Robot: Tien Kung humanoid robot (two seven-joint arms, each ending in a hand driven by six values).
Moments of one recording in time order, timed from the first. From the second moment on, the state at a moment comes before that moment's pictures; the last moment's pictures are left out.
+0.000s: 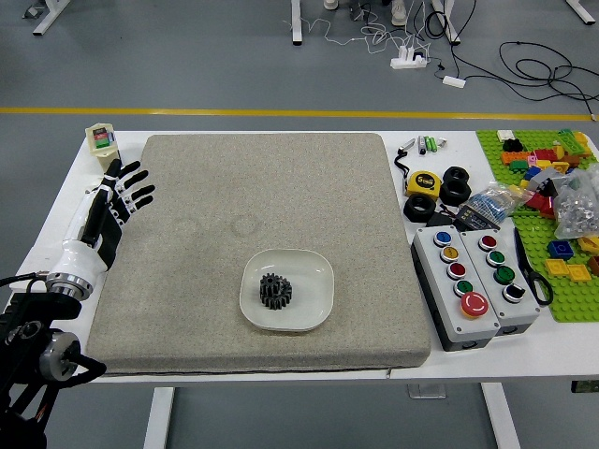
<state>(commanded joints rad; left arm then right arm) -0.19 0.14 -1.41 -1.31 1.01 0.06 -0.09 0.15 -0.21 1.27 0.18 -1.09 -0.31 -0.26</state>
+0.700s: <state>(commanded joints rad) -0.19 0.14 -1.42 -1.30 1.04 0.05 -0.08 0.15 -0.21 1.27 0.18 -1.09 -0.31 -0.26</state>
